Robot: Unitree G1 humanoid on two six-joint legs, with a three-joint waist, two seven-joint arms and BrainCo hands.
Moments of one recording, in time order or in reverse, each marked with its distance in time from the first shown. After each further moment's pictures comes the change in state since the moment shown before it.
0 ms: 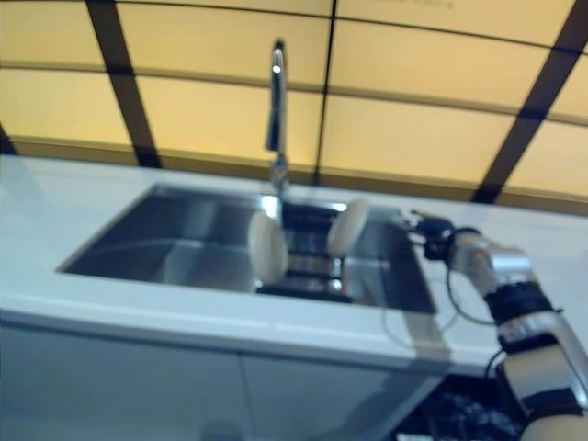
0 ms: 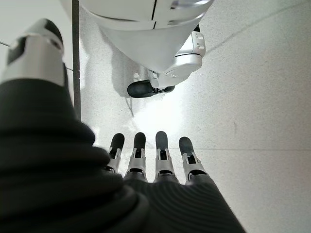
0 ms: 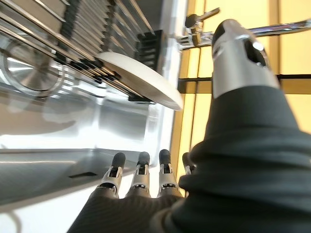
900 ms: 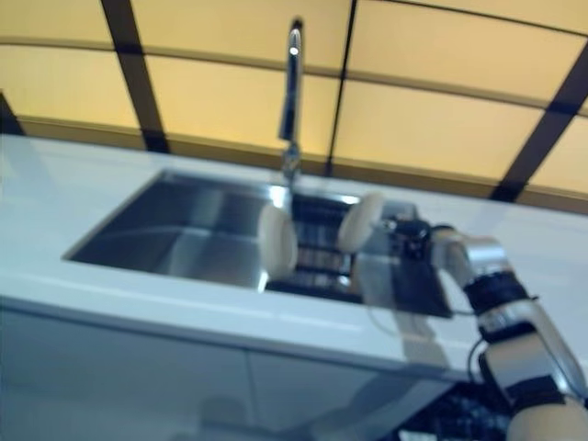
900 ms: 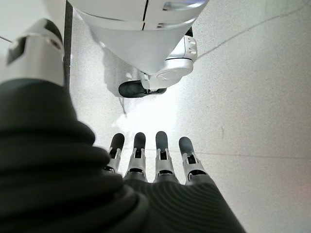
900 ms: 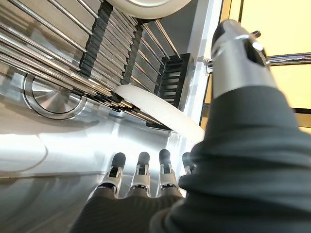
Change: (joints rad) left arm -0.015 0.000 -0.007 -0.003 -0.009 0.030 0.009; right arm -0.063 0.054 0.045 -0.002 -0.027 0.089 -0.040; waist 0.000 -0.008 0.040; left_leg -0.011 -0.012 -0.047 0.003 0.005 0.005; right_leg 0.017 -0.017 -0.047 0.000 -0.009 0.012
